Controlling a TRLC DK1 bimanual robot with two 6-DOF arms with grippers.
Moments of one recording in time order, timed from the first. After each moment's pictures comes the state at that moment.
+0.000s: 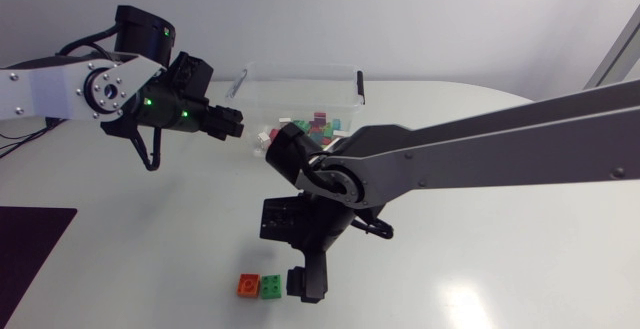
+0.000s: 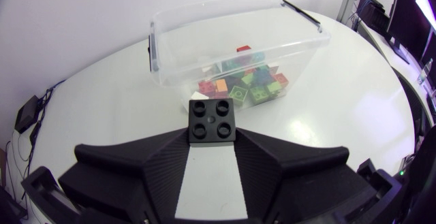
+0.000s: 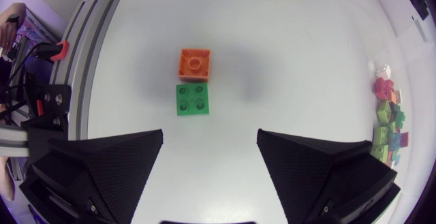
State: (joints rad) left arm -0.25 1.60 1.12 -0.28 0.10 0.17; right arm 0.89 1.88 1.19 -0.59 -0.25 -0.66
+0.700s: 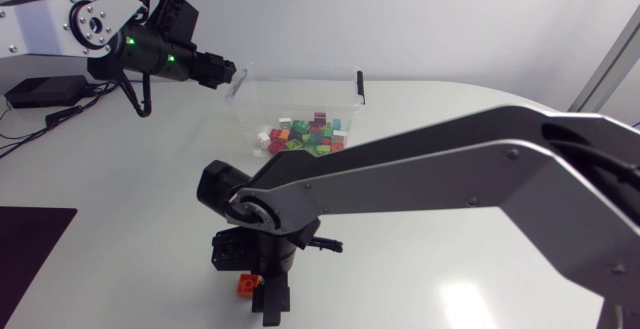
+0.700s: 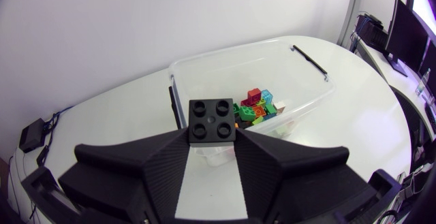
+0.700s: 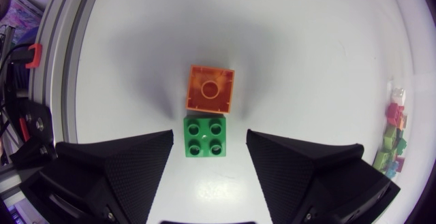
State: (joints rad) left arm -0.18 1.70 1.41 -0.36 0.18 0.20; right arm 1.05 2.10 1.43 -0.74 -0.07 -0.58
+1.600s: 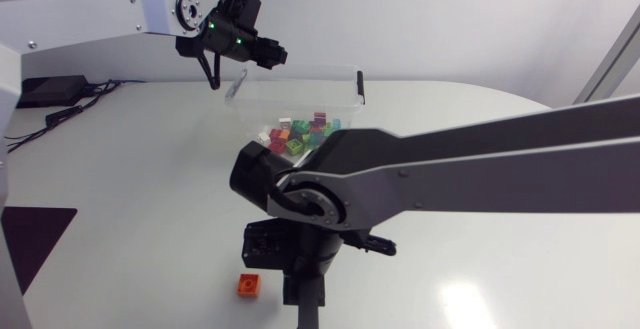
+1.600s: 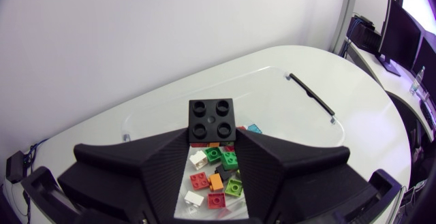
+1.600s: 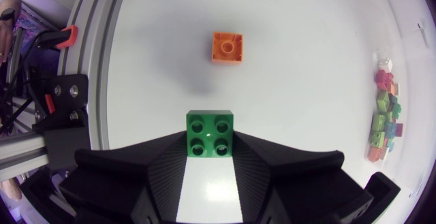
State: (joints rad) left arm -0.28 2.11 1.90 -0.39 0.20 0.18; right arm 1.02 1.83 1.23 -0.79 -0.09 -0.54
